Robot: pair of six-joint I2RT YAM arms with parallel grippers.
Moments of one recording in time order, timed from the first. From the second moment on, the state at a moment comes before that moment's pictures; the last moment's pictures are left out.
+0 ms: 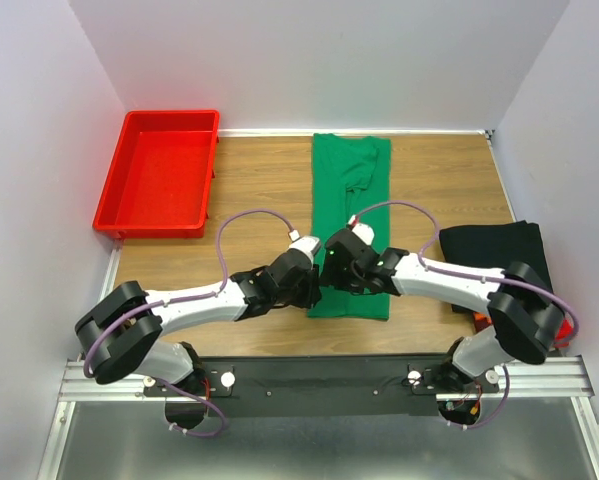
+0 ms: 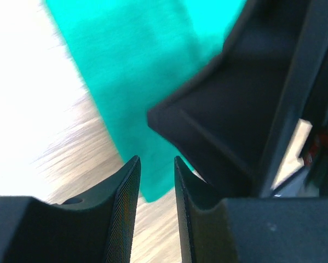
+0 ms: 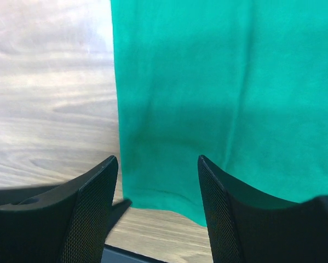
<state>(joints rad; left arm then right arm) -0.98 1.37 0.65 -0.04 -0.08 -0.62 0.92 1.52 0.89 -0.36 0.23 0.96</state>
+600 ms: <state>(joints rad) -1.11 1.56 0.90 -0.03 -0.09 -0.57 0.80 1.07 0.71 -0.45 0.30 1.03</state>
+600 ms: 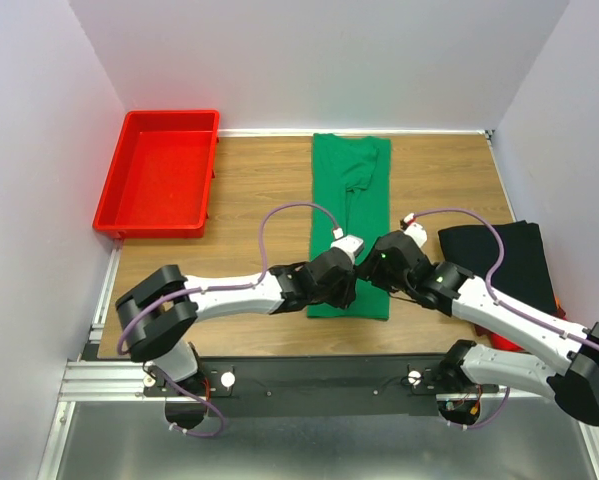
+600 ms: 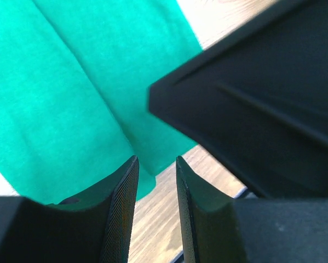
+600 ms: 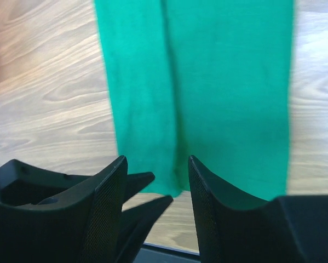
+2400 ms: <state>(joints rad) -1.11 1.56 0.80 -0.18 -0.31 -0.69 0.91 1.34 0.76 -0.47 0.27 0.90</state>
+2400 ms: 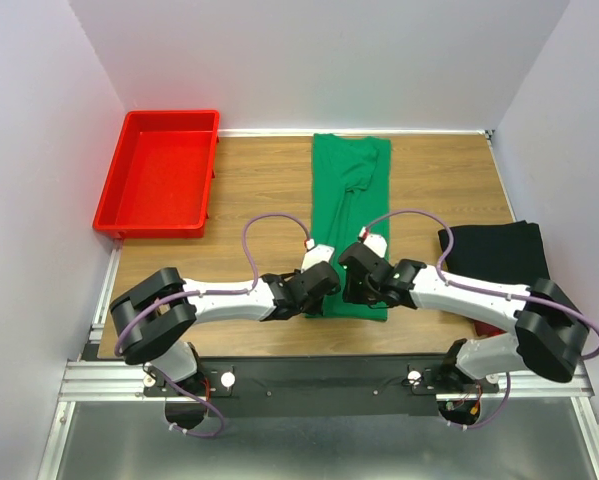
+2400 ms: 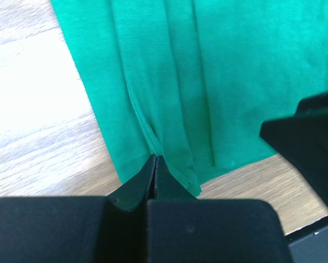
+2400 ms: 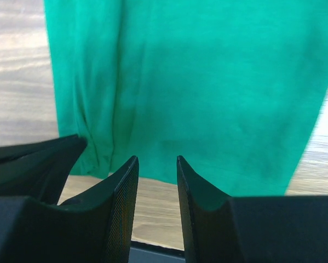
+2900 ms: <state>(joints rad) -1.06 1.53 0.72 -0.12 -0.26 -0.71 1.00 1.50 0.86 -0.44 0.29 0.91</state>
